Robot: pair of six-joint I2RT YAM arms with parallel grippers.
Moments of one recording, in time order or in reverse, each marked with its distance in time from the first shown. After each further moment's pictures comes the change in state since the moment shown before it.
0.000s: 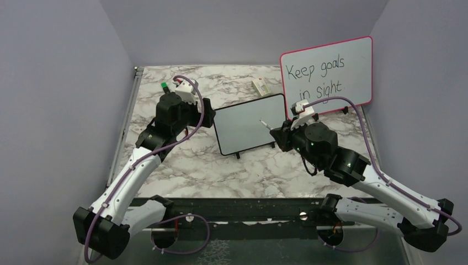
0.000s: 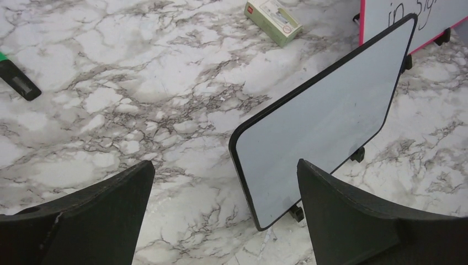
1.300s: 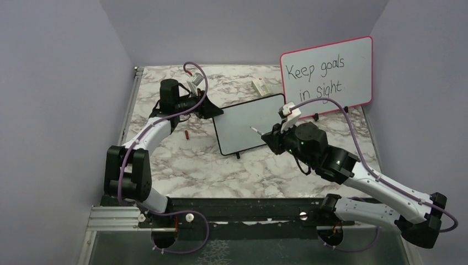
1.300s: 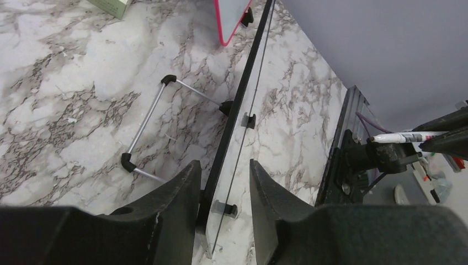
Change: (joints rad) left arm 0.254 0.471 0.022 0.425 0.948 -0.129; right arm 0.000 0.056 -0.042 0.064 -0.117 -0.027
